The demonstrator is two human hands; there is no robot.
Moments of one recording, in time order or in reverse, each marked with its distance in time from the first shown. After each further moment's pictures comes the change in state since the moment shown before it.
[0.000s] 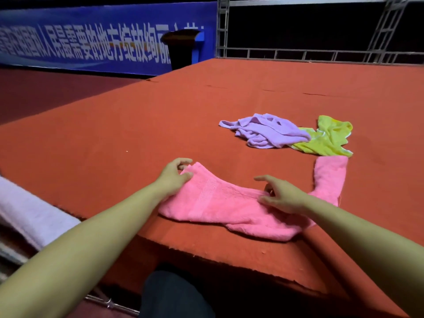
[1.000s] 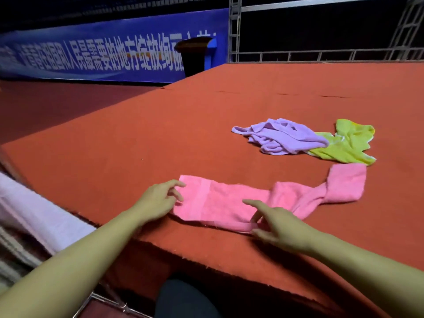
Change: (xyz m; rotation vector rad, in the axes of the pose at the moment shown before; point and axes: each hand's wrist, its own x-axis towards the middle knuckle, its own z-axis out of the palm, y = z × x) left_hand -0.037 -0.020 -0.069 0.487 -0.189 0.070; right_hand -0.032 -0.067 0.029 0.032 -0.088 -0.210
